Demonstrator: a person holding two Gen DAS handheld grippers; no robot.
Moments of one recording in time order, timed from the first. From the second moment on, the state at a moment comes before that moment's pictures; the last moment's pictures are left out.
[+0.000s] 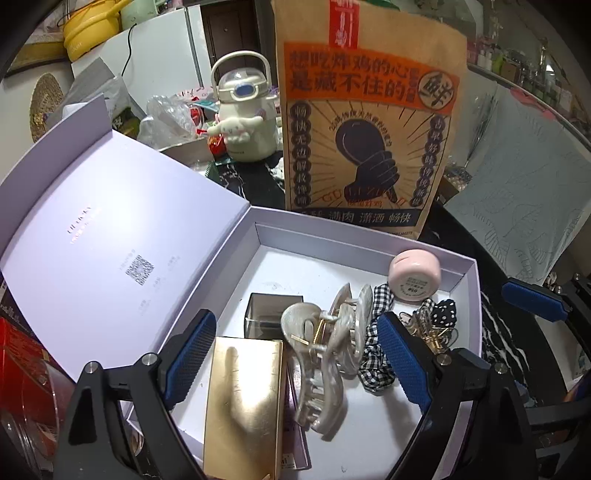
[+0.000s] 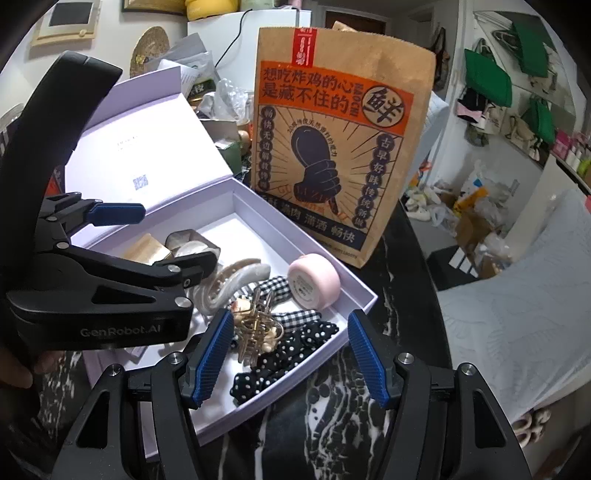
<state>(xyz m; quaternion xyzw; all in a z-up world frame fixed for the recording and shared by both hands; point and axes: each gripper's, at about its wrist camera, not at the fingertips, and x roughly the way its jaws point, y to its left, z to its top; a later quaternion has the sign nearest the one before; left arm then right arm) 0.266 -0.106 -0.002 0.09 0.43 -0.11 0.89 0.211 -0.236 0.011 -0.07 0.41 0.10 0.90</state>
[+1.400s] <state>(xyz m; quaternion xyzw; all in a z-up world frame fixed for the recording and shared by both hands) 0.118 -0.061 0.121 0.05 0.32 -0.10 0.94 0.085 -0.240 0.116 -0.07 0.29 0.07 0.95</state>
